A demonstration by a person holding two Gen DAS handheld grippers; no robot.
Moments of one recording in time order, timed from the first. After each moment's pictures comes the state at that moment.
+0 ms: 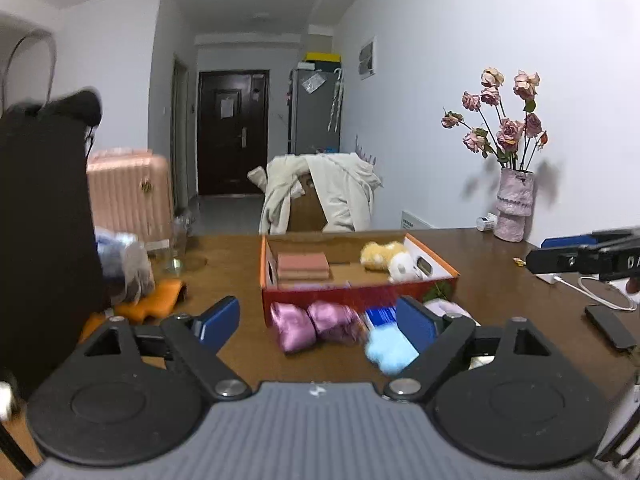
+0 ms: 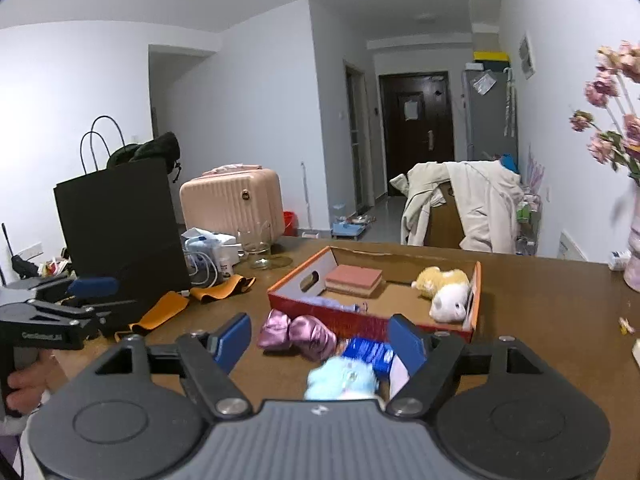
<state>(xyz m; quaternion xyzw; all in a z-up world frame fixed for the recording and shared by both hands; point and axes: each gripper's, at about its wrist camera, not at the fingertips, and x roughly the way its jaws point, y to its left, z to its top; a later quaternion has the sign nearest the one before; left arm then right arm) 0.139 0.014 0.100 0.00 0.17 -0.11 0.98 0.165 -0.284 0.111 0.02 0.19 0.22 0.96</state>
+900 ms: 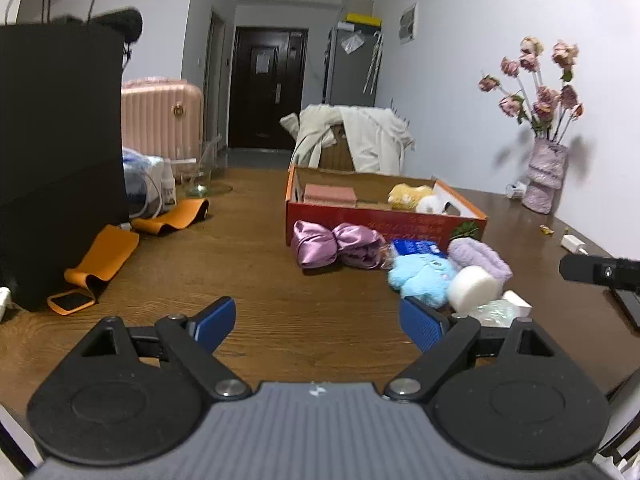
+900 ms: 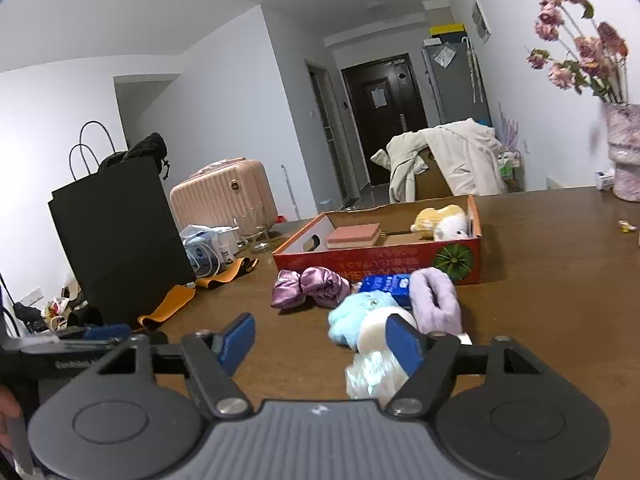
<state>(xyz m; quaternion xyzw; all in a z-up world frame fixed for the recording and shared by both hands) 0.141 0.023 0.040 -0.03 0.24 -0.06 0.97 0.137 -0.275 0.039 0.11 0.20 0.20 0.95</state>
